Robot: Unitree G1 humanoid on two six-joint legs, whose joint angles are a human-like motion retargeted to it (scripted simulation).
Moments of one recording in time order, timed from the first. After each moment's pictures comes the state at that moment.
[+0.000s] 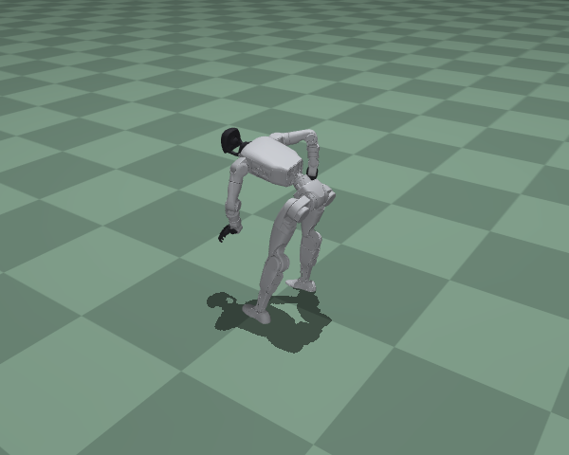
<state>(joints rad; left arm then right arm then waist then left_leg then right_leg) -1.12 0.81 -0.89 0.72 0.07 0.00 0.85 0.20 -0.77 0.30 -0.13 0.14 -0.17 -0.47 -0.19 -0.12 0.52 -1.09 0.11 -0.27 0.02 0.24 -0.20 -1.11 -0.08 0.03 0.09 0.31 0.26</state>
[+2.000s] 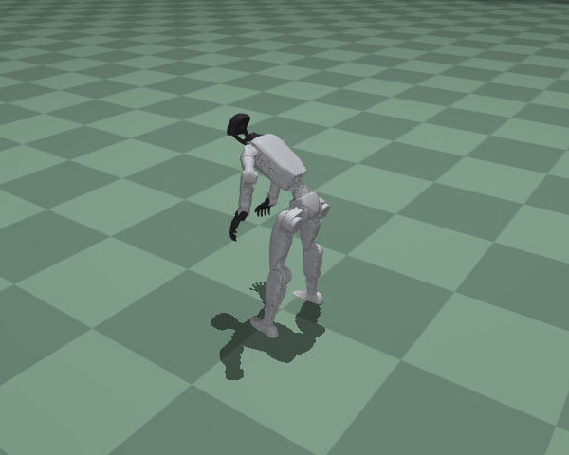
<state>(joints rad) 0.11 0.89 -0.31 0.07 0.05 -0.15 0.37 -0.99 -0.53 0.63 1.16 -0.09 0.11 -0.61 0.15 0.00 0.52 -0.61 0.07 -0.19 -0.04 0.12 -0.18 -0.68 -0.14 0.10 0.08 0.18 0.23</state>
